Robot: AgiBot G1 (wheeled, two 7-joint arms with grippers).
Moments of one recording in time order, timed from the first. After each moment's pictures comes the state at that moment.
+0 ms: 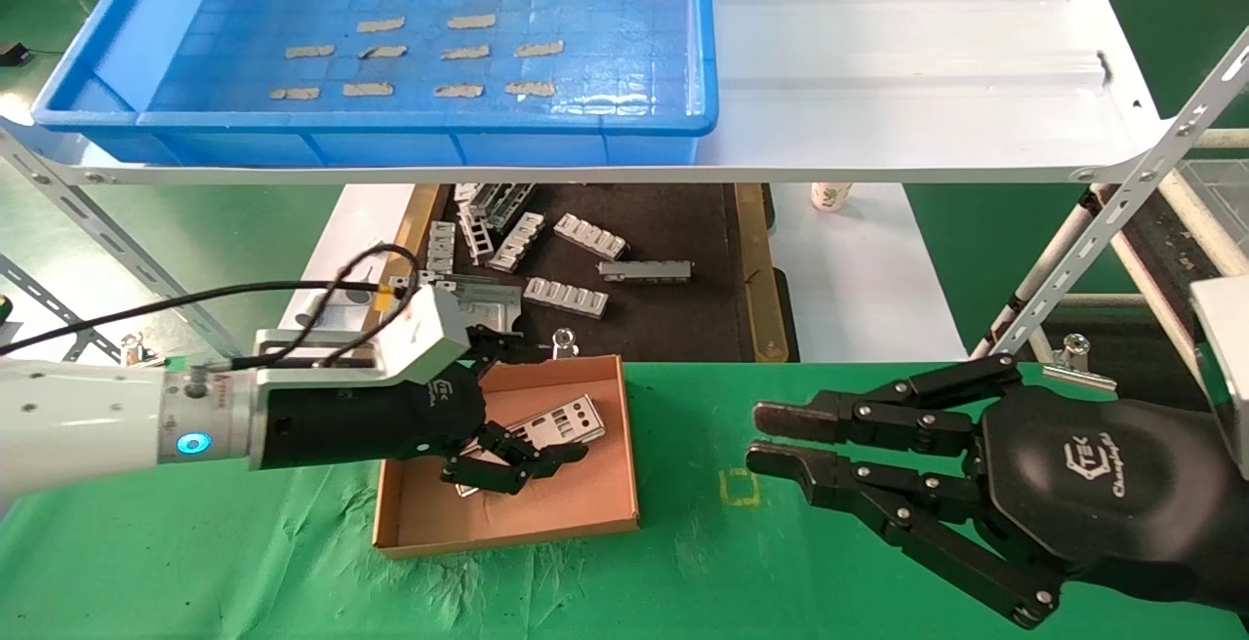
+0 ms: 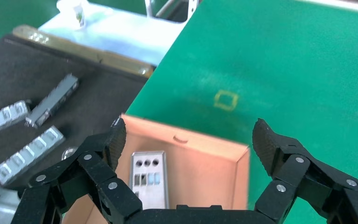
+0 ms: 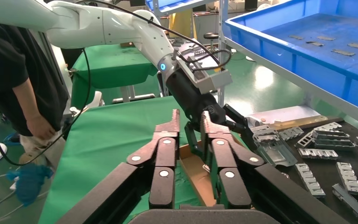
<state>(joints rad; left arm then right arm) -1.34 0.87 0.70 -0.89 1.13 1.16 -0.08 1.11 -0.55 -0.43 1.24 -0.62 -1.43 0.10</state>
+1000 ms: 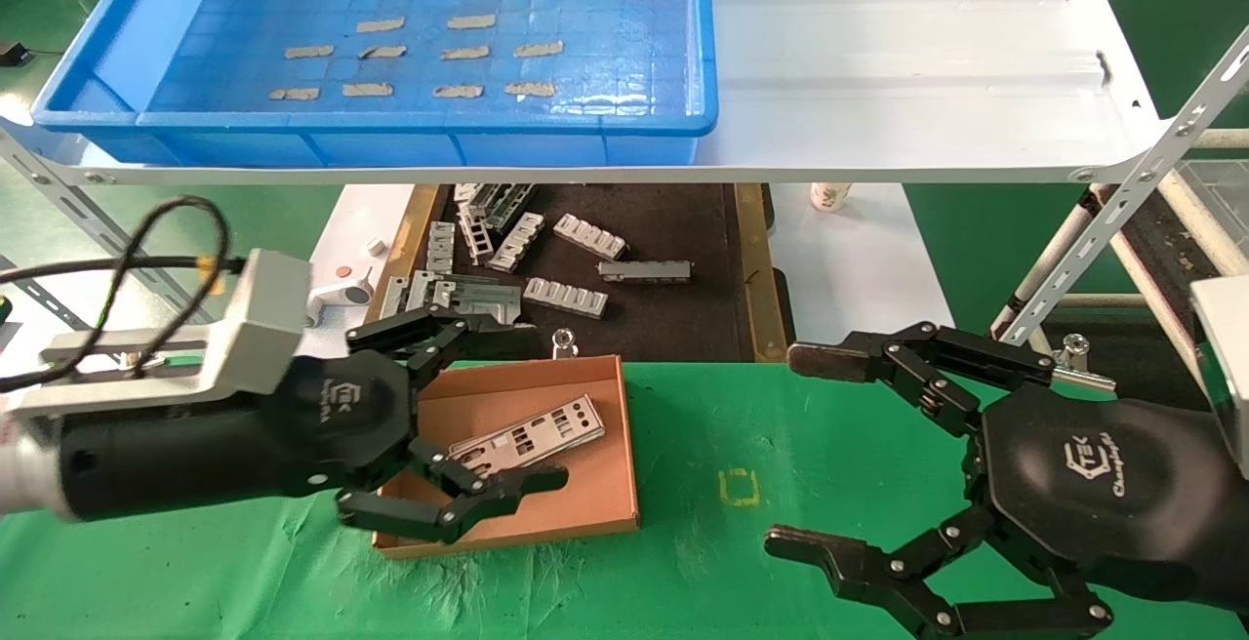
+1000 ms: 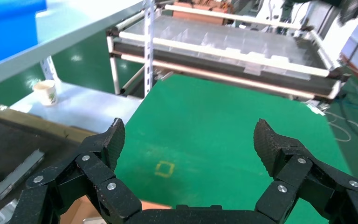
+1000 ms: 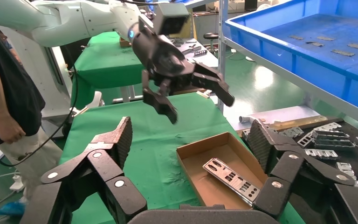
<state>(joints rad) -1.18 0.71 0.44 -1.14 0.88 1.37 -0.15 1.11 -0.55 -0.43 1.24 -0.62 -1.43 0.10</state>
